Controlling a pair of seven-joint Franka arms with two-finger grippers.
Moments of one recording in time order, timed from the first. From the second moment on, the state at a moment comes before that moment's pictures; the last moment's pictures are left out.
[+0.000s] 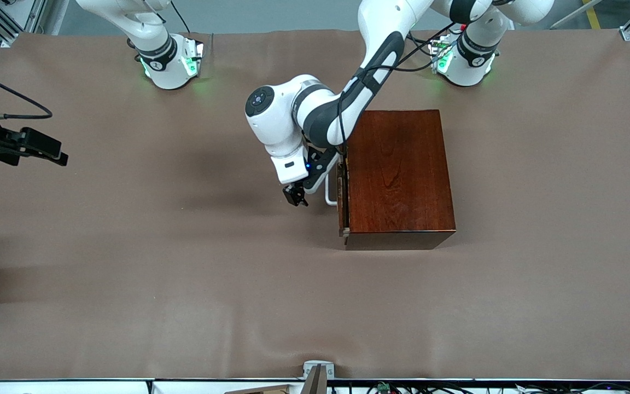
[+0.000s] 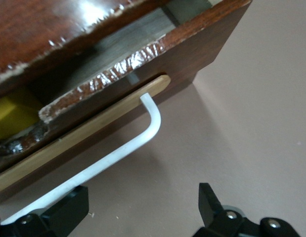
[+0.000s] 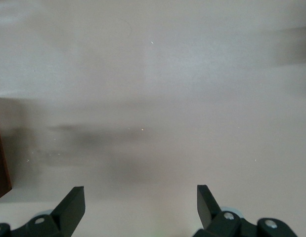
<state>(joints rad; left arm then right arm) -1.01 0.85 0.14 -1.14 0.23 1.86 -1.98 0.03 0.20 0.00 -1.22 0.06 1.35 0.09</state>
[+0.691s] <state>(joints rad) -1.00 0.85 0.15 -1.15 0.23 1.81 -1.98 0.00 0.05 0.00 -1.47 0.06 1.50 -0.03</state>
